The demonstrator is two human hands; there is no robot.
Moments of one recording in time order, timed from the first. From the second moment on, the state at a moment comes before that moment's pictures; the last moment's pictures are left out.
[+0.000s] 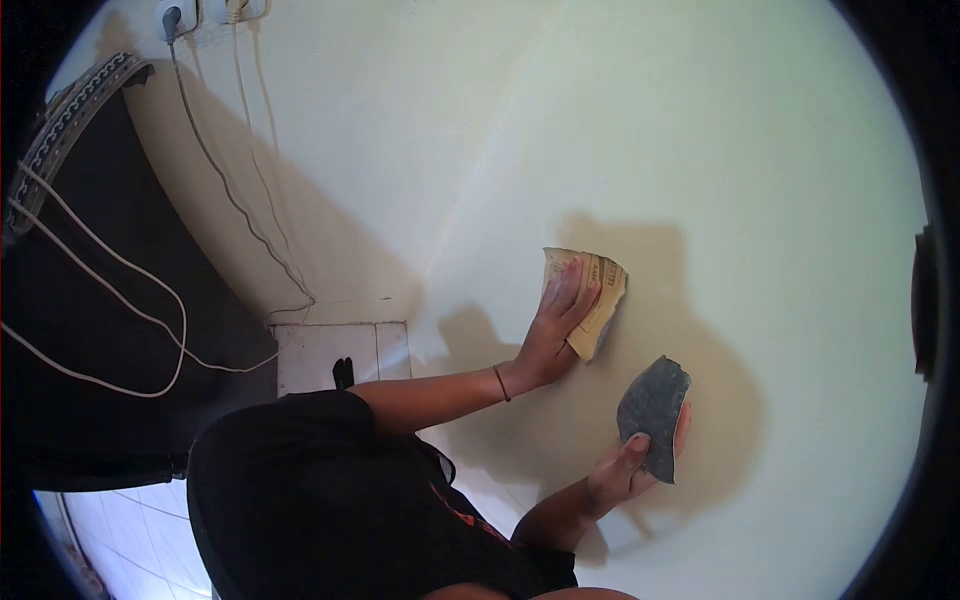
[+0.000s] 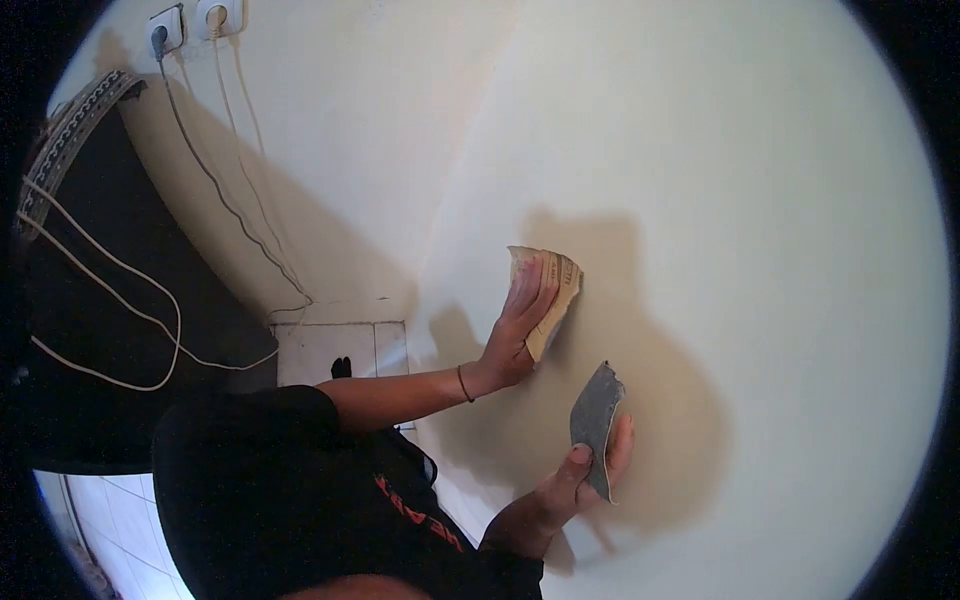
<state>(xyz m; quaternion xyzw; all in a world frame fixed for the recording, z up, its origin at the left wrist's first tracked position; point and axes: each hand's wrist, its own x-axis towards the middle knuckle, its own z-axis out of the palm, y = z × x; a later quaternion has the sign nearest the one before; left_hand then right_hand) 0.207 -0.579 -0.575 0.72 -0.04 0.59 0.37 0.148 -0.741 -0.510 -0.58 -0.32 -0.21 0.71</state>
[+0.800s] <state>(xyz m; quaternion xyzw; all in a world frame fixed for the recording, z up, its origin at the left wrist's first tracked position) 0.323 -0.381 -0.499 0.52 0.16 0.65 0.53 0.192 -0.754 -0.537 -0.55 -0.42 -0.25 0.67</state>
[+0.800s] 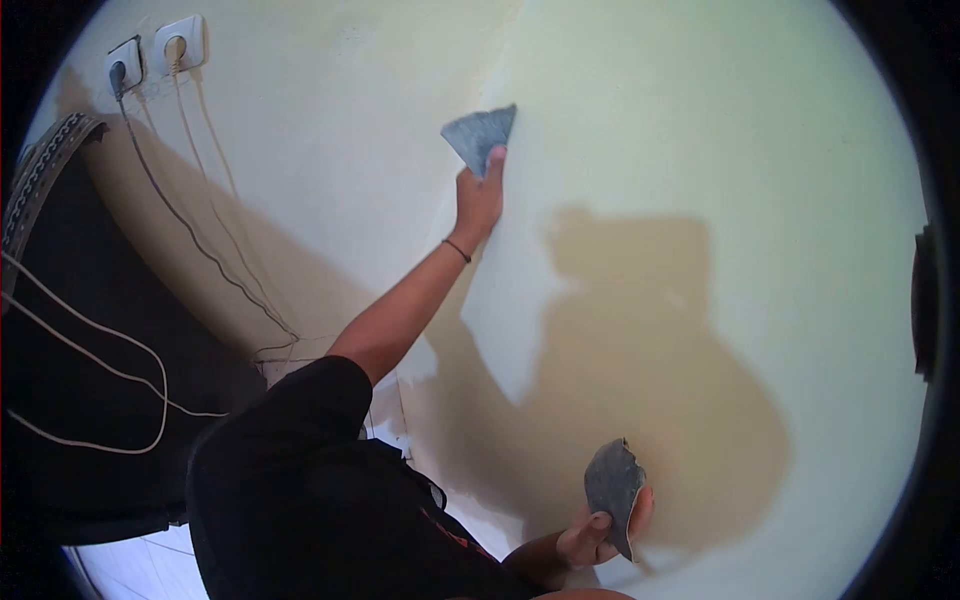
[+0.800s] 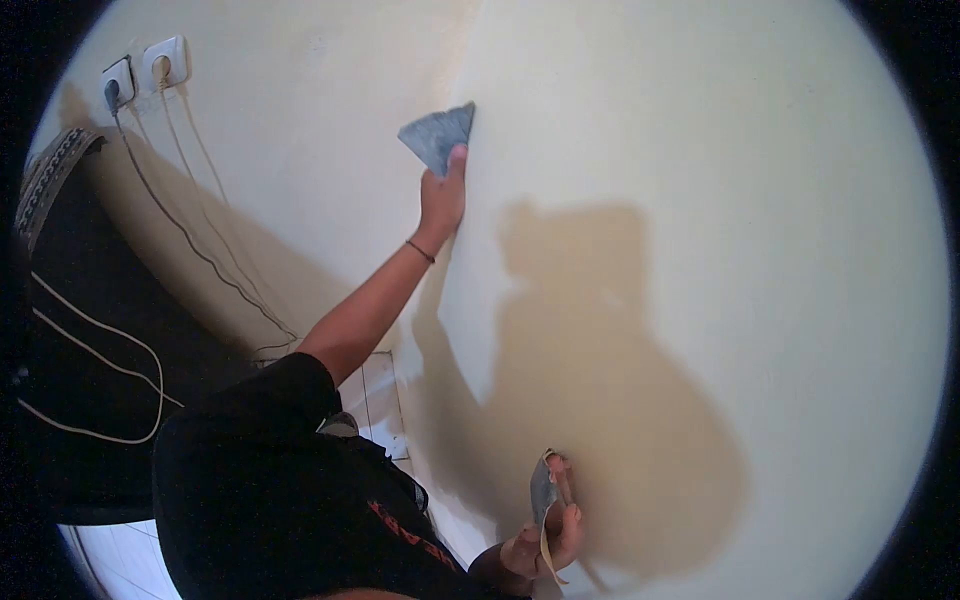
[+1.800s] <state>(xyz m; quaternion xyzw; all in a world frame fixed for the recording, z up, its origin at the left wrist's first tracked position) 0.226 -0.581 -0.589 0.72 -0.01 0.55 0.42 0.186 -0.748 -0.494 -0.59 -0.37 -0.17 0.70</state>
